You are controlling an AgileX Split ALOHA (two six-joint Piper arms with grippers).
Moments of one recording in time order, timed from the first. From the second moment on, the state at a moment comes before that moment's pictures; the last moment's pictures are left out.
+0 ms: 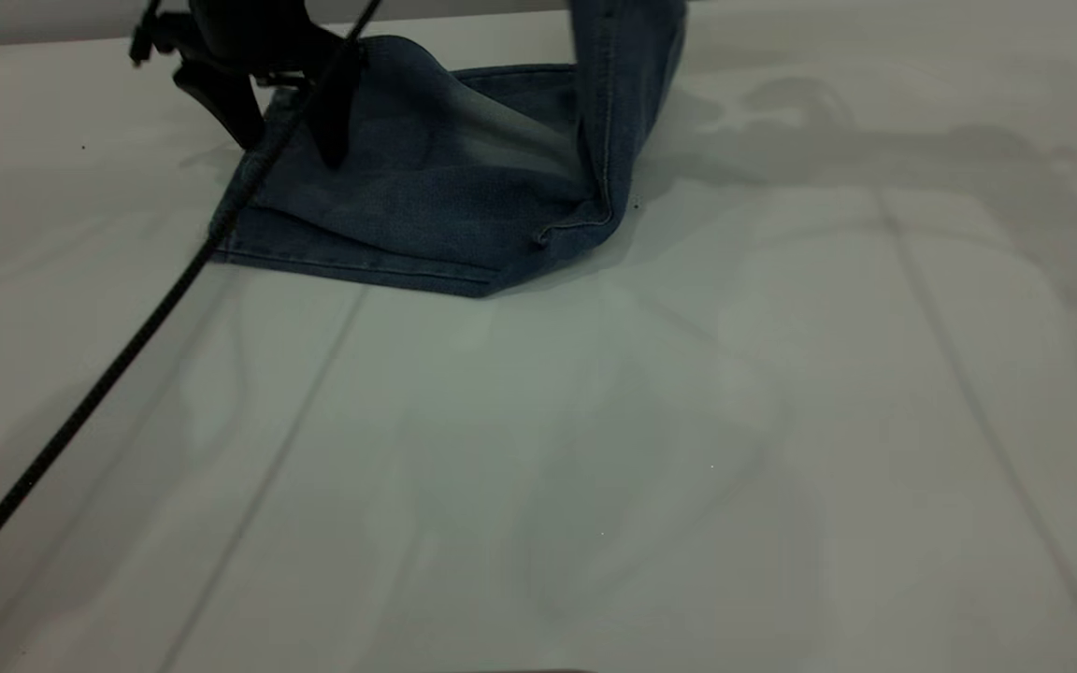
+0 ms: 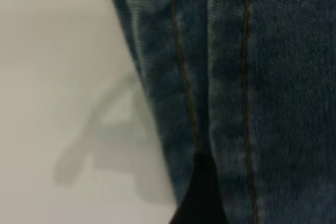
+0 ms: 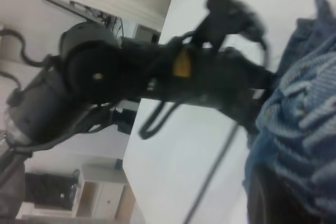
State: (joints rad) left arm -0.23 2.56 -2.08 0.05 0.92 0.07; right arm 0.10 2.36 -1.77 1.52 1.14 -0.91
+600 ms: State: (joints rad) left arm -0.23 2.58 -2.10 0.03 0.92 0.08; right arm 0.32 2.36 -1.77 1.75 0.91 -1.11
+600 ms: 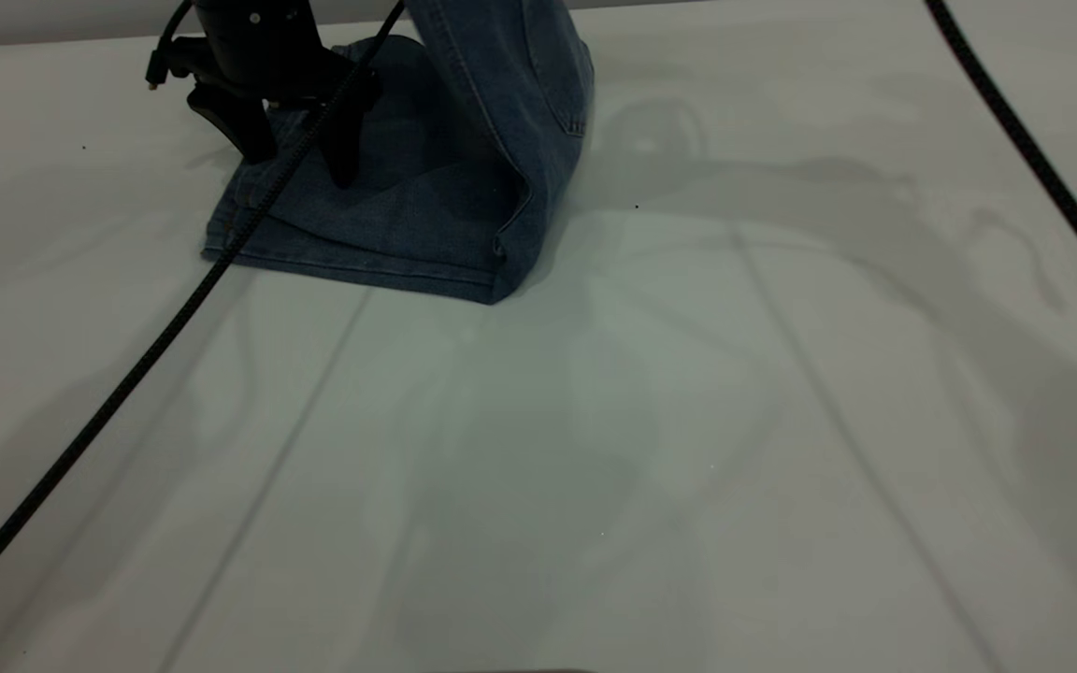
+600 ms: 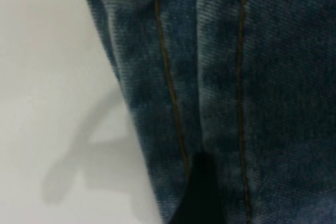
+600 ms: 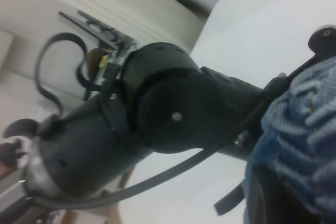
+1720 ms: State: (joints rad) left arm -0.16 2.44 -2.58 0.09 1.17 0.09; right arm 0.49 2.51 -1.77 1.79 0.68 -1.26
